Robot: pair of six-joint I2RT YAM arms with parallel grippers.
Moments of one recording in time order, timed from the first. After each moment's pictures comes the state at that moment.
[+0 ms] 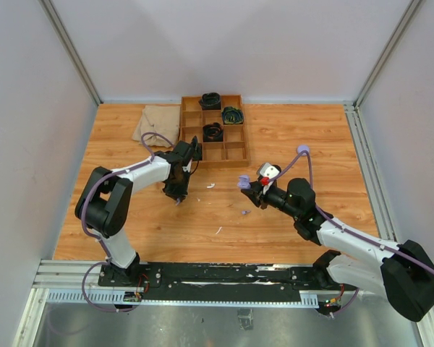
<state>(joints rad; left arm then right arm) -0.47 1.73 1.05 -0.66 -0.12 -0.31 0.65 1.04 0.36 0.51 -0.29 -0.14</state>
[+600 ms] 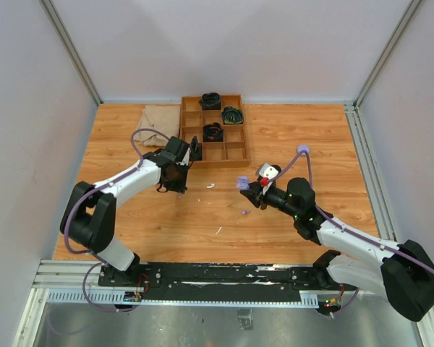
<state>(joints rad) -0.46 1.61 1.02 -0.61 -0.08 -0.30 0.65 1.04 0.36 0.50 -0.32 -0.15</state>
